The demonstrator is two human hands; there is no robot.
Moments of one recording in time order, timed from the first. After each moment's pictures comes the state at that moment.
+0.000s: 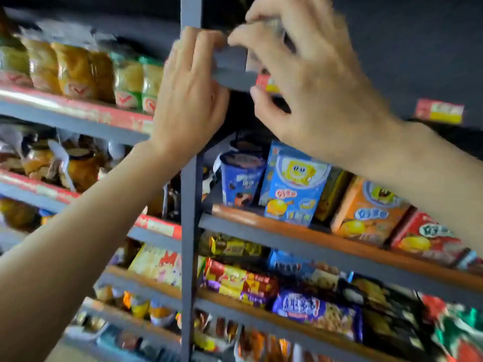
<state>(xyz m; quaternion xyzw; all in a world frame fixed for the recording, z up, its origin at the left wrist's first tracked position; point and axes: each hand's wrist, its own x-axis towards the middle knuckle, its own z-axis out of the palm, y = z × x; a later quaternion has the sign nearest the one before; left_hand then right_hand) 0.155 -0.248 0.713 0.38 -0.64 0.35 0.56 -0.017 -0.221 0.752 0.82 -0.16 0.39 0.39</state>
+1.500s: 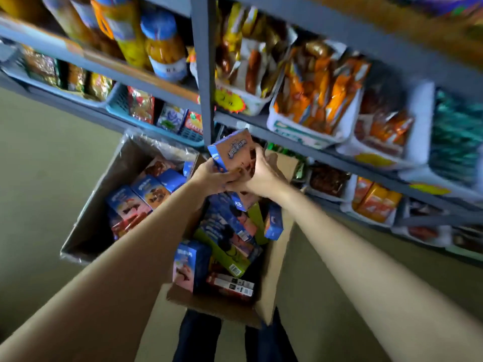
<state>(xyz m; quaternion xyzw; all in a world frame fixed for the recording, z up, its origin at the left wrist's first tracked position) 0.111 -0.103 0.056 0.64 -0.26 -0.65 0.32 -0.023 -0.145 0.069 0.66 -0.60 -0.03 -0.44</state>
